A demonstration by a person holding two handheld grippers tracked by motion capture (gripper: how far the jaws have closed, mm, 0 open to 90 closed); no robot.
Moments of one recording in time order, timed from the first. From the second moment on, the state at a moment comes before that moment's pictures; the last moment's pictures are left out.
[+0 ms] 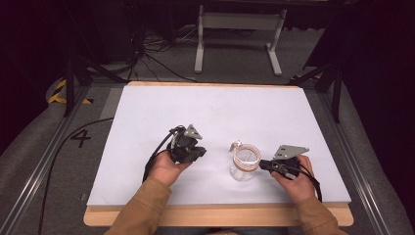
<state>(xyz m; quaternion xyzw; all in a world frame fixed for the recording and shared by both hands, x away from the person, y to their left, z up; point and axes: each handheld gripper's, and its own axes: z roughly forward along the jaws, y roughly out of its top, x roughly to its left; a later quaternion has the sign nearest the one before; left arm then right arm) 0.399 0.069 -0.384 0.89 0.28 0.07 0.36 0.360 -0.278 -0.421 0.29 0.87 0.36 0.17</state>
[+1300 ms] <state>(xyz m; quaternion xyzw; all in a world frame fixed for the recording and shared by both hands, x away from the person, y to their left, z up) 0.401 0.075 -0.384 0.88 0.29 0.06 0.36 0.344 -0.242 -0.423 0.24 0.89 0.36 0.12</state>
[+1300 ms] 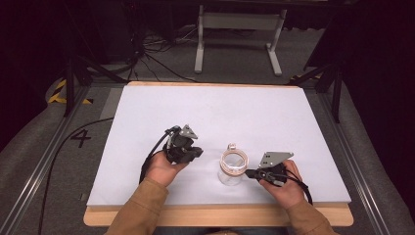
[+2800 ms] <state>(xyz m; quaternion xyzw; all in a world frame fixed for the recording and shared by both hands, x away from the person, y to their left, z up) 0.422 0.005 -0.365 0.85 0.22 0.02 0.48 0.326 -0.264 -0.408 0.29 0.85 0.42 0.11</state>
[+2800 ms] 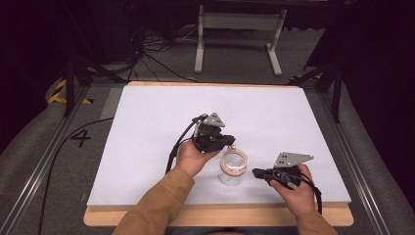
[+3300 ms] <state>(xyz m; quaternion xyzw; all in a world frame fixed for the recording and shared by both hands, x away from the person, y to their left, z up) 0.423 0.005 -0.365 0.85 0.22 0.02 0.47 0.318 -0.251 -0.400 0.27 0.85 0.43 0.11</state>
